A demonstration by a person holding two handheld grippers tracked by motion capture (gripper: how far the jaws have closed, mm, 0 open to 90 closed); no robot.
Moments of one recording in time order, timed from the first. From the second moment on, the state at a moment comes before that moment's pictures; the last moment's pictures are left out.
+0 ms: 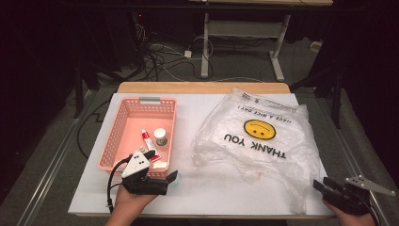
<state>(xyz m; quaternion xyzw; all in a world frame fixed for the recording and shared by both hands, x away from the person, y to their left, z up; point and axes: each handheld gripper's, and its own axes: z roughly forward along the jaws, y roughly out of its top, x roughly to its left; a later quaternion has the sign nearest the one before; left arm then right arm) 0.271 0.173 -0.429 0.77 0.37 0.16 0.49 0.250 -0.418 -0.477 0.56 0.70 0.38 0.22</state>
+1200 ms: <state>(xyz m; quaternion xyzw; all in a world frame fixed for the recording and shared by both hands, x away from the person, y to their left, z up) 0.281 0.181 -0.425 0.77 0.39 0.15 0.48 0.202 -0.326 -0.458 0.42 0.79 0.39 0.21</state>
